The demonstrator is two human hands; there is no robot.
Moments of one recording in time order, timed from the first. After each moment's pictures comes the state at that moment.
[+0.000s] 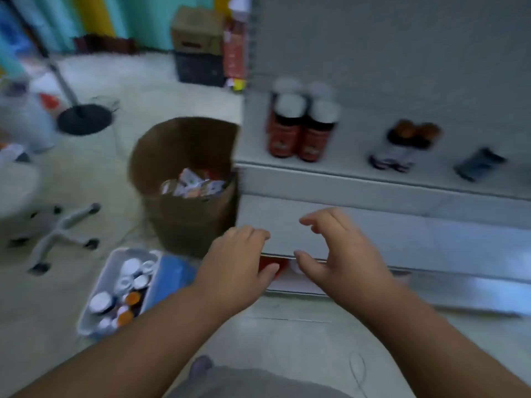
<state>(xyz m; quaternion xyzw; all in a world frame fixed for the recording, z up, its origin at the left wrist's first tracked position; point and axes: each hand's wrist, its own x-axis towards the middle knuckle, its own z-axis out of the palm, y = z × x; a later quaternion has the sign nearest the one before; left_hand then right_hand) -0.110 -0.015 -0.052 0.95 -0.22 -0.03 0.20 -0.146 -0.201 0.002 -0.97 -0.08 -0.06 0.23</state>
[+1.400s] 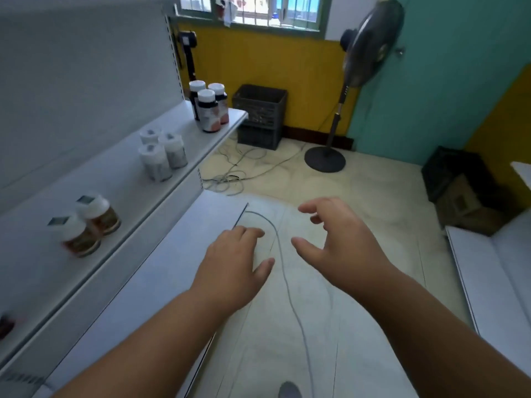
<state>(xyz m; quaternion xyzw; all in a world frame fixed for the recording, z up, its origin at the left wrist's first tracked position) -0.283 -1.098 -0.002 0.68 -0.70 -0.10 0.19 -0.474 -1.131 0.060 -0.81 0.51 -0.25 0.17</state>
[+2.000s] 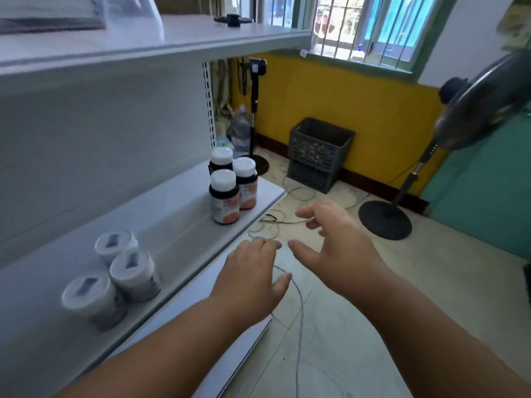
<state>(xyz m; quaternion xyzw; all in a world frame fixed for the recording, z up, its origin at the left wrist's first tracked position) -0.226 -1.447 0.007 0.75 -0.62 -0.08 0.22 -0.372 -1.527 0.082 -0.87 0.37 -0.25 0.22</state>
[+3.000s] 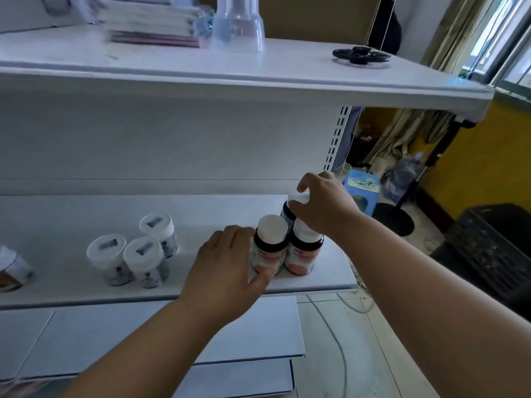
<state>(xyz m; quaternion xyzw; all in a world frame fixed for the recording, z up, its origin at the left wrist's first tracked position) -0.194 -1.520 0.032 0.94 -0.23 0.09 0.22 -0.143 -1.729 0.091 -0.98 0.08 -0.08 0.16</state>
